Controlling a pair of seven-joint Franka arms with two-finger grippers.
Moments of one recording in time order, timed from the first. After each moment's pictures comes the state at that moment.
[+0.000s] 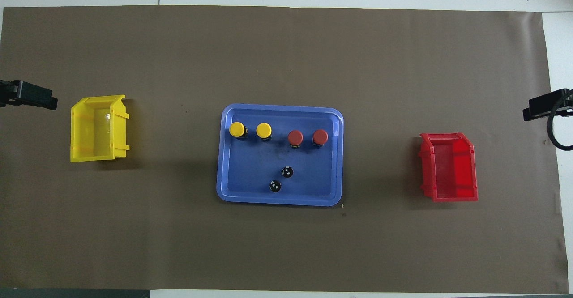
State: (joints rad) left arm -0.09 0.01 0.05 -1.61 0.00 1.63 0.11; right arm 0.05 0.01 -0.15 -1.58 0.01 1.53 -0.09
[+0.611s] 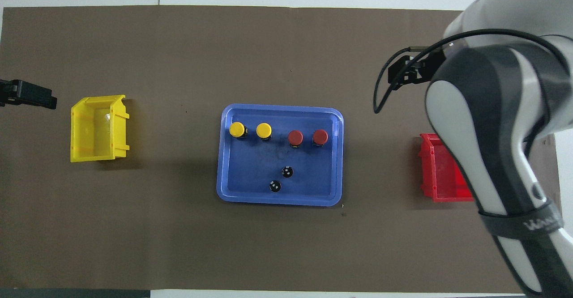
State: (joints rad) left arm -0.09 0.01 0.05 -1.61 0.00 1.63 0.11; right arm 0.40 0.28 -0.13 -1.40 0.06 1.65 0.33
